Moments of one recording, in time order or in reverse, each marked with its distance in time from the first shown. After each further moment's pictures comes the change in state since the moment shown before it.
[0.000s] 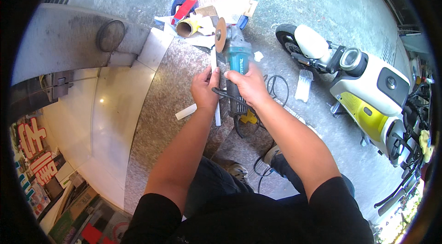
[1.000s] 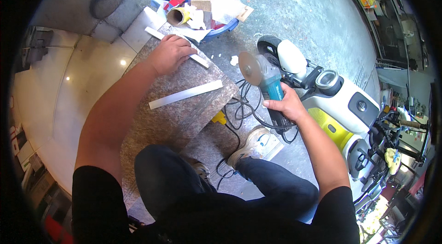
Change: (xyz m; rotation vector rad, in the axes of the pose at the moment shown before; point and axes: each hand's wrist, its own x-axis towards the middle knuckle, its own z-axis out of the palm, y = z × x) left_hand 0.116 -0.002 -0.078 0.491 -0.618 0.893; right_hand -0.047 -0.086 -0.164 -0.753 -0.235 0.092
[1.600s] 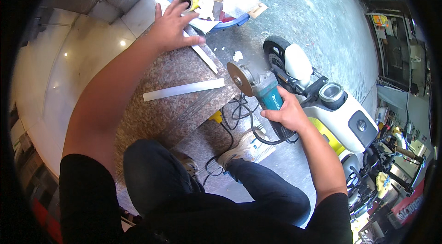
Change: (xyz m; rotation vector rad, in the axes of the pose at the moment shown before) left_hand 0.023 -0.019 0.011 0.298 0.129 -0.412; right_hand 0.007 -0.044 0.004 -0.200 -0.172 0.002
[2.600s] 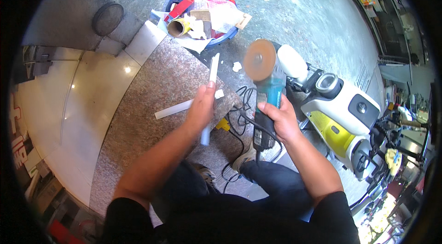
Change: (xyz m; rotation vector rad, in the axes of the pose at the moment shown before) left_hand -0.106 0.158 -0.036 -1.526 -0.231 -0.735; right_hand -0.031 -0.025 0.049 0.935 0.273 -0.014
